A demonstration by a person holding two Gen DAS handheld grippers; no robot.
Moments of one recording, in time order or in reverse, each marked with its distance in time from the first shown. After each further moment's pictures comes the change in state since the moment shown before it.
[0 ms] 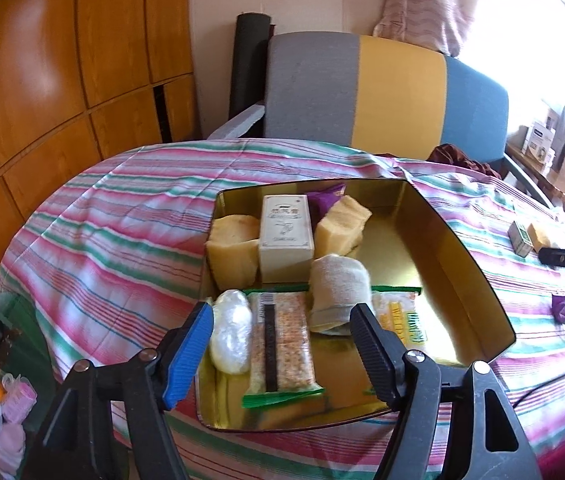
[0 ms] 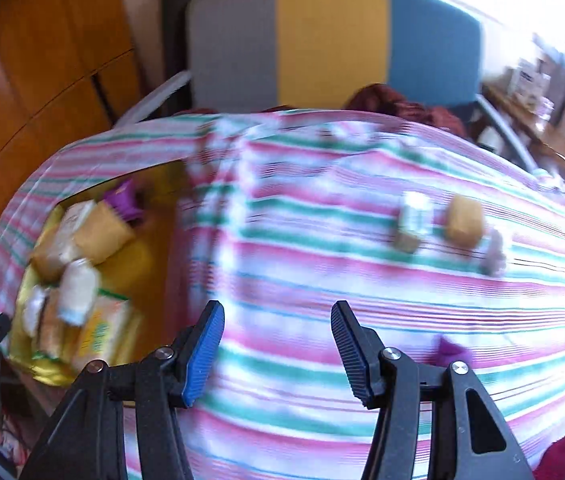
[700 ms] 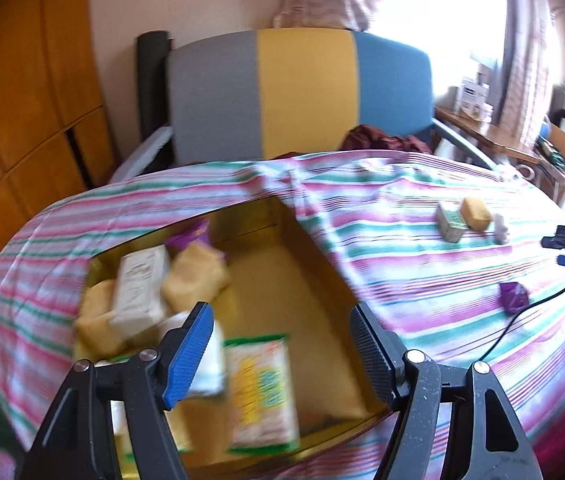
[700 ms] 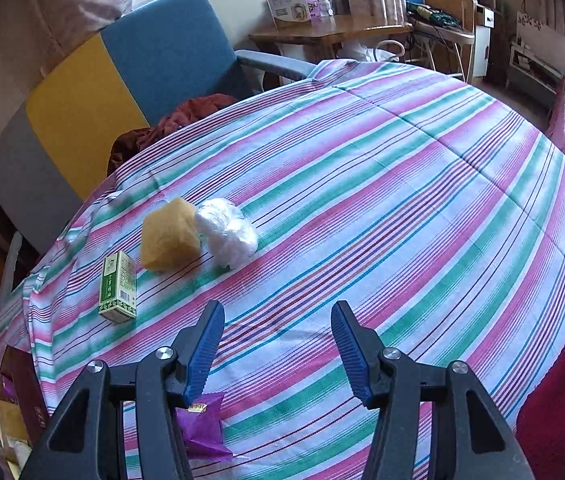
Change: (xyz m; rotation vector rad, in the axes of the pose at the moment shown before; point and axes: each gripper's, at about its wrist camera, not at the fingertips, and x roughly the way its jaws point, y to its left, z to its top) left arm 0.019 -0.132 0.044 0.212 0.013 -0.184; right arm 0.004 -0.247 -0.045 0.705 -0.068 -0.220
